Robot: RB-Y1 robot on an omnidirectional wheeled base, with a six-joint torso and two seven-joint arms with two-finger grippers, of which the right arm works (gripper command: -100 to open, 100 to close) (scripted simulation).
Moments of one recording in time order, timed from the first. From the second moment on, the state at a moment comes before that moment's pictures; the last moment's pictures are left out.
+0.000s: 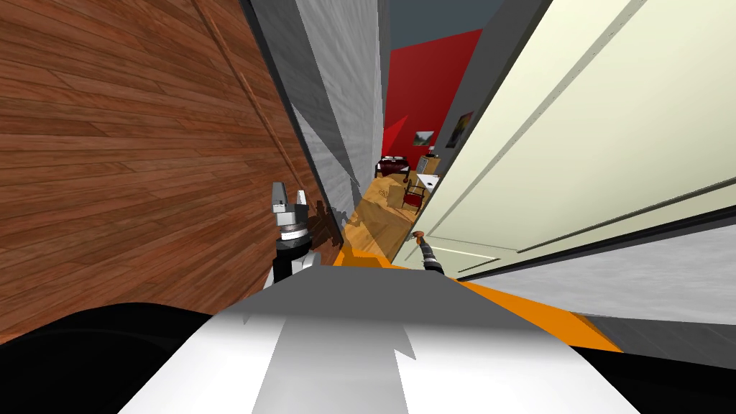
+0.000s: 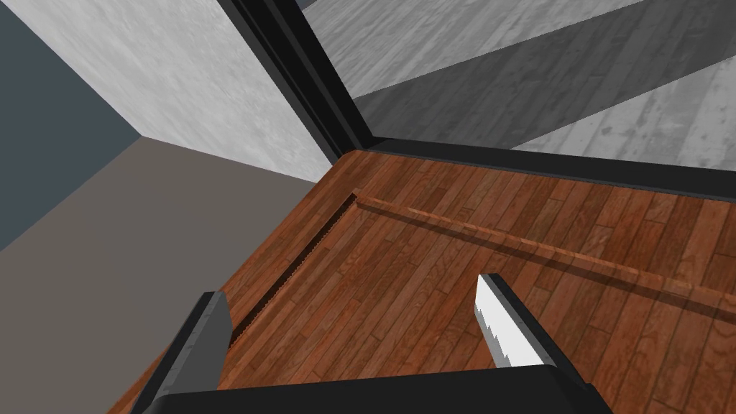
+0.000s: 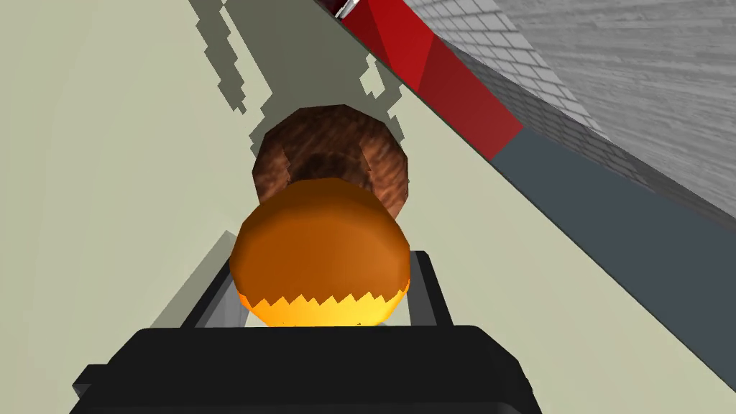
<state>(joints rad) 0.04 -0.25 -0.23 -0.71 0.10 -0.90 0.39</state>
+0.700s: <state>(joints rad) 0.04 -0.26 -0.22 -0.71 0.04 -0.90 0.22</state>
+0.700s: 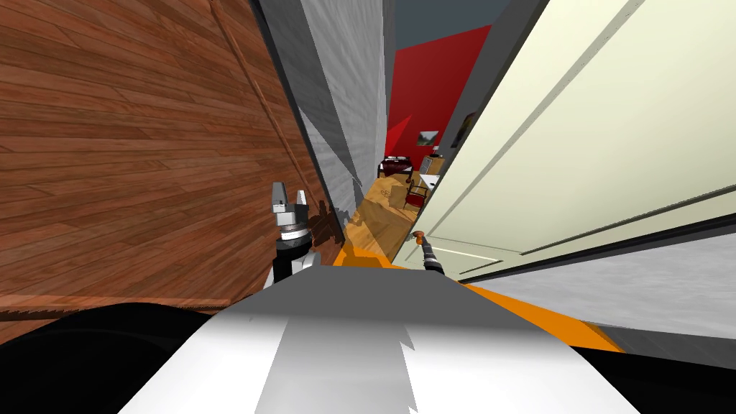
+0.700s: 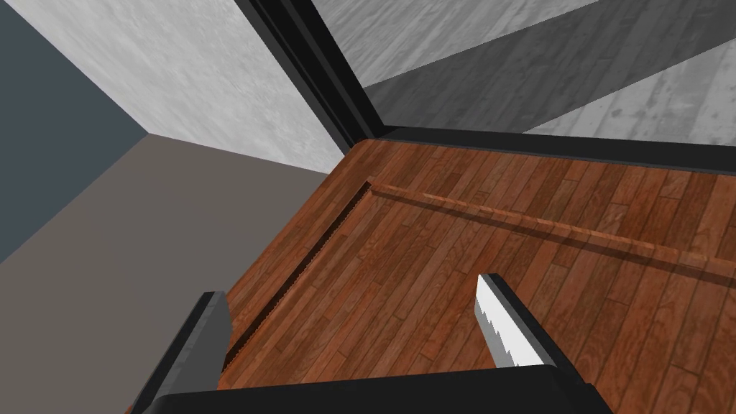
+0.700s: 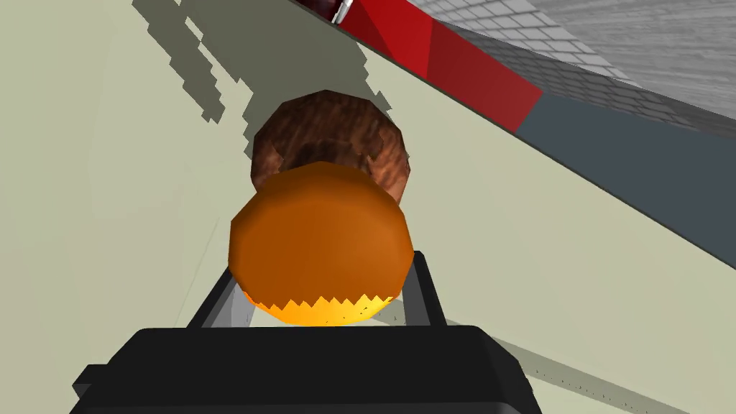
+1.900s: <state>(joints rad) 0.05 -0.26 -0.19 -0.73 -0.05 -0.87 -0.07</state>
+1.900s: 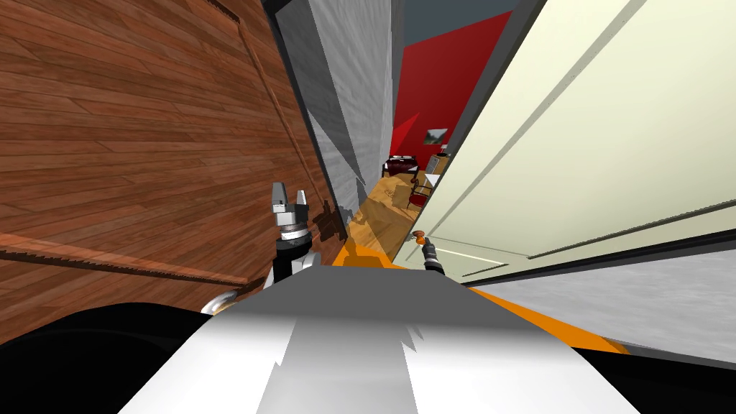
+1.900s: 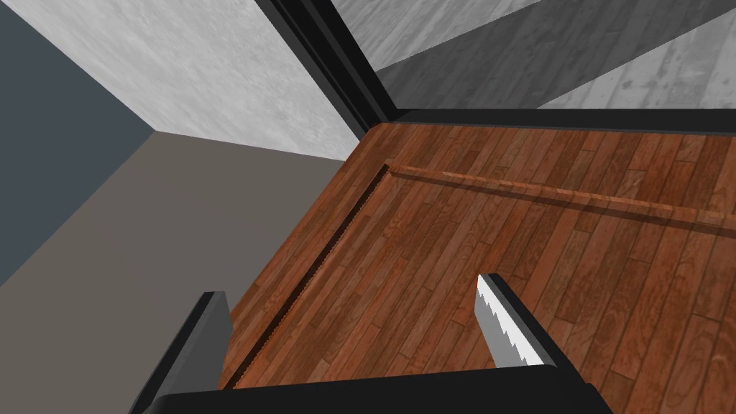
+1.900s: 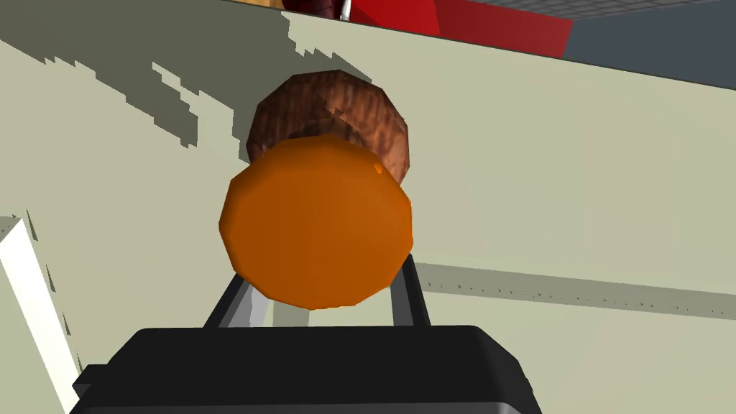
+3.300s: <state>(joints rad) 0.06 -0.27 -0.15 -0.73 -0.16 -0.85 -0.39</state>
